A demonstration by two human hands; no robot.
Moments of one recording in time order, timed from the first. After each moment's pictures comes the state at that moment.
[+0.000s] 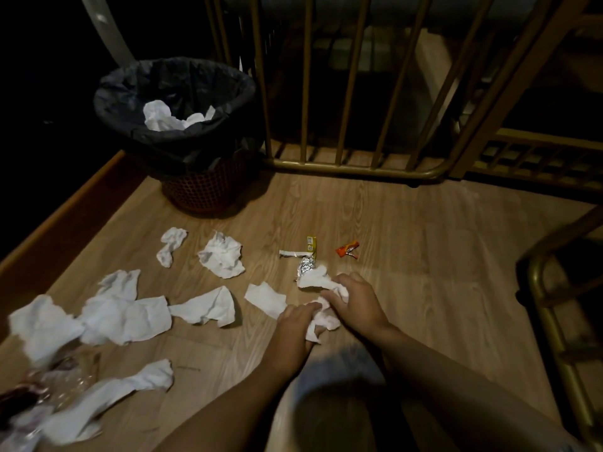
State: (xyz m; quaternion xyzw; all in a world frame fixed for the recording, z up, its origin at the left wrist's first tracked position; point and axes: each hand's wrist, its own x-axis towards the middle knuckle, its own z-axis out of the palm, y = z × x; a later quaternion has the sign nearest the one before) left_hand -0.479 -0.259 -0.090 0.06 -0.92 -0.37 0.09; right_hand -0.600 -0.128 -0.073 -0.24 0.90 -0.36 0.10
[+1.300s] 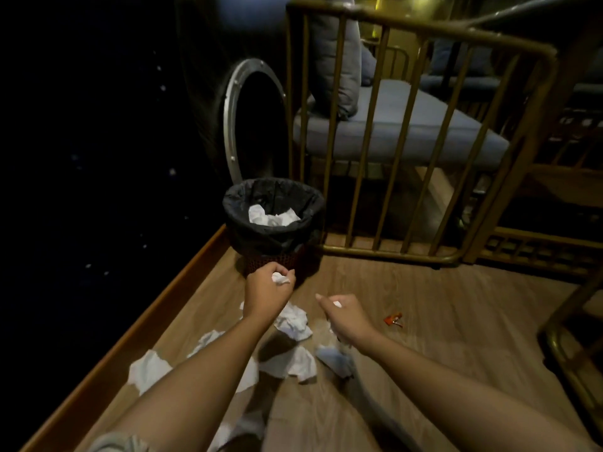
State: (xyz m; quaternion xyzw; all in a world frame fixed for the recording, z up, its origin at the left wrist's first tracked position) left_hand -0.461 -0.446 0.129 0.24 -0.84 -0.42 0.27; right_hand -0.504 -0.283 0.118 -0.16 0.82 -0.53 0.17
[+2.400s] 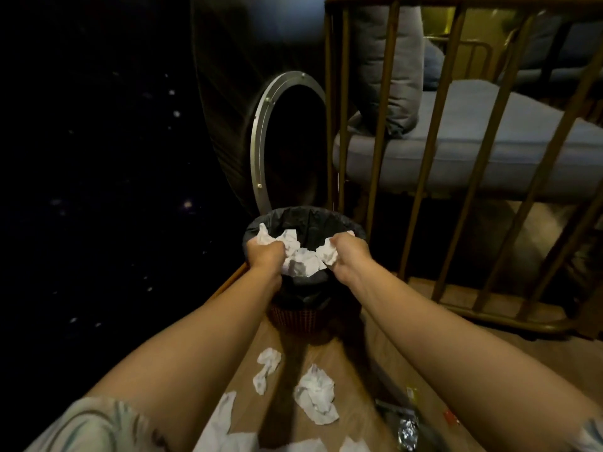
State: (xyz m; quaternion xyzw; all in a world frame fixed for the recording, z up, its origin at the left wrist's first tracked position) left_hand -0.619 -0.530 0.205 0.40 -0.56 -0.64 0.34; right_hand -0.709 -0.443 0.193 0.06 0.57 -0.77 0.28
